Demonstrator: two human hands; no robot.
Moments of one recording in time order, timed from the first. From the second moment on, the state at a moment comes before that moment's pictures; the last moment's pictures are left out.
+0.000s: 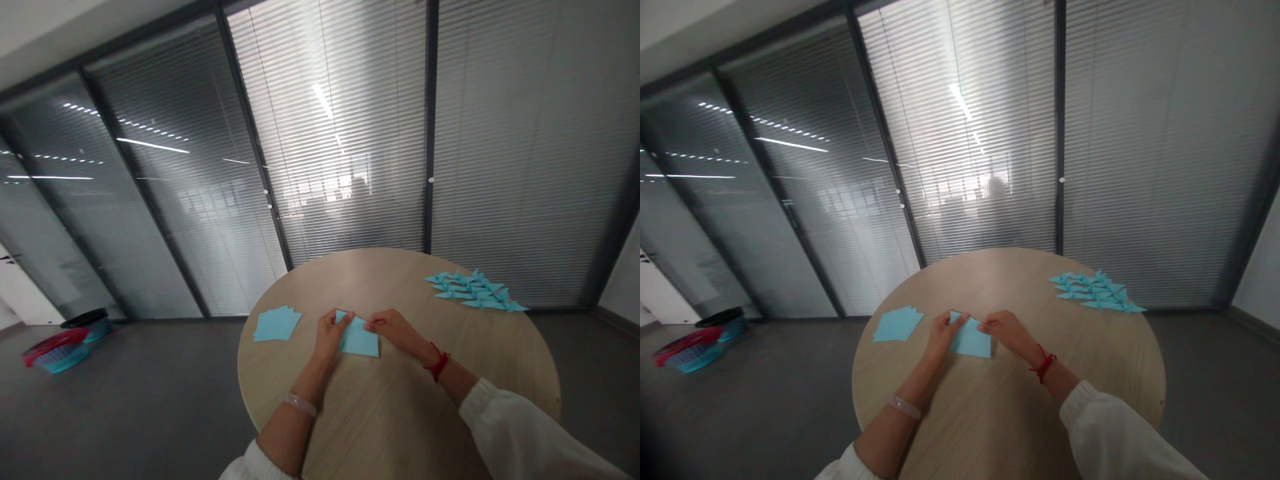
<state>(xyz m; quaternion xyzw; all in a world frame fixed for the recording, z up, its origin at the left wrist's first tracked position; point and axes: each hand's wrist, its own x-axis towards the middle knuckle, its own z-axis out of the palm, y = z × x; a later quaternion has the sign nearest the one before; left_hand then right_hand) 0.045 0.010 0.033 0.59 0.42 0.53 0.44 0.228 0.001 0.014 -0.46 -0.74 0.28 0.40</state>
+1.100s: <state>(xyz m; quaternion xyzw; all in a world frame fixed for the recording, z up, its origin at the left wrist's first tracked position) 0.039 0.027 0.024 0.53 0.40 0.51 0.55 0.233 0.008 0.013 -0.50 -0.64 0.35 0.47</state>
